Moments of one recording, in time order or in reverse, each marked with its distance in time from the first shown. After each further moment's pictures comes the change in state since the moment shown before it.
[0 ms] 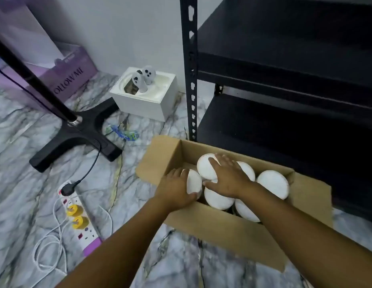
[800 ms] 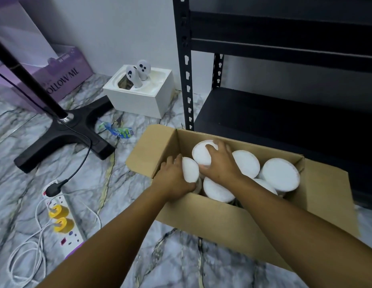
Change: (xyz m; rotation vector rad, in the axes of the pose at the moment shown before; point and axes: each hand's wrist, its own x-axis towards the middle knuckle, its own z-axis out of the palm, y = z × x) left_hand 0.019 -0.005 0.032 -0.140 0.059 -0.132; right_hand 0.039 0.004 0.056 0.187 0.403 0.045
